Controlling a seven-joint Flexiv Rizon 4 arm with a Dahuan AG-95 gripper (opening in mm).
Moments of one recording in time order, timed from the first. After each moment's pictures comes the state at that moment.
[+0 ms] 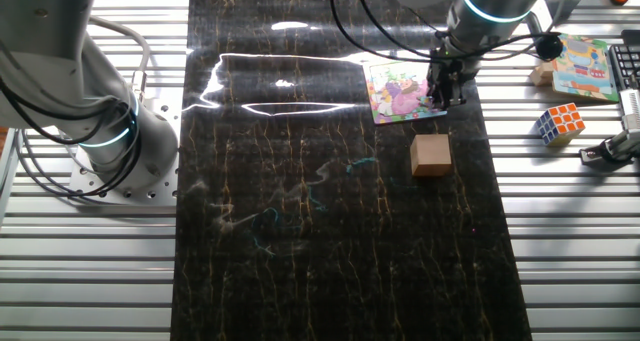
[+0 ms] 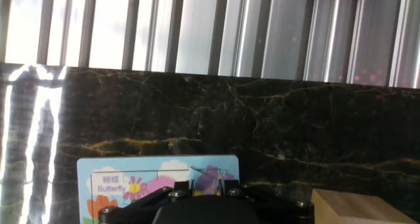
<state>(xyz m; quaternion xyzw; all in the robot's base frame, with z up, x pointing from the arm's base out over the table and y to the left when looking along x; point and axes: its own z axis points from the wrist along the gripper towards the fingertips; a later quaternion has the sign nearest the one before) 0.583 0.106 0.019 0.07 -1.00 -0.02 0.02</state>
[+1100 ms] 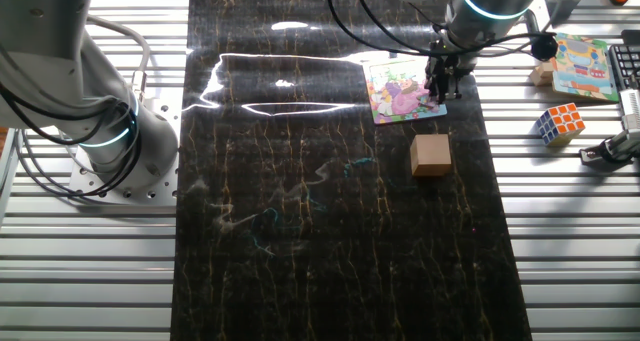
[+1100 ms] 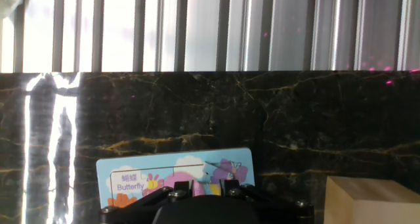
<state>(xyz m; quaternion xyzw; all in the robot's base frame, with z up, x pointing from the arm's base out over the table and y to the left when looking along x) 0.578 0.119 0.024 0.04 -1.00 -0.04 0.02</state>
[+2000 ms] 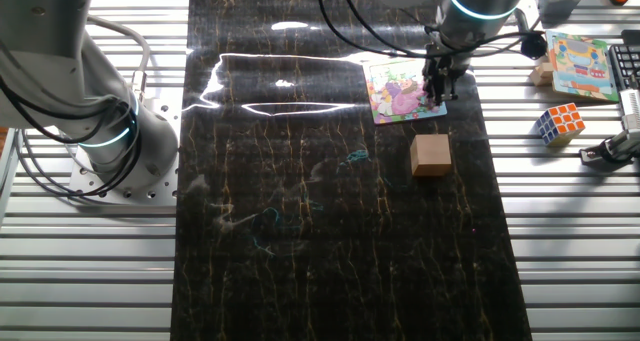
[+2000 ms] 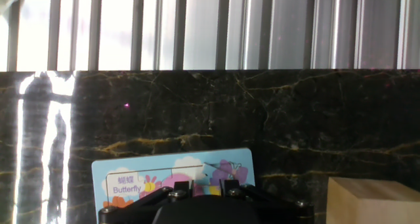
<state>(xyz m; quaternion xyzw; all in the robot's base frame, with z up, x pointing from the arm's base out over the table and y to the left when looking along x) 0.577 0.119 0.018 0.04 -1.00 -0.03 0.00</state>
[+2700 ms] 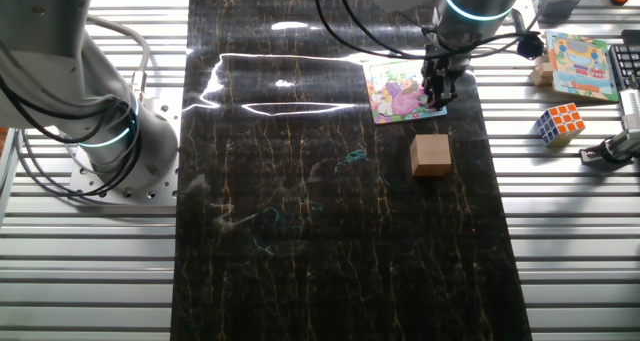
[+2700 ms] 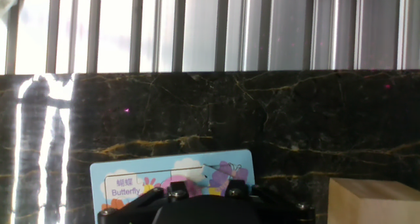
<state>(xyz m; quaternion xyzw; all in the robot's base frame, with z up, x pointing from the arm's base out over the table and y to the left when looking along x) 0.575 0.118 0.015 0.05 -1.00 -0.03 -0.01</state>
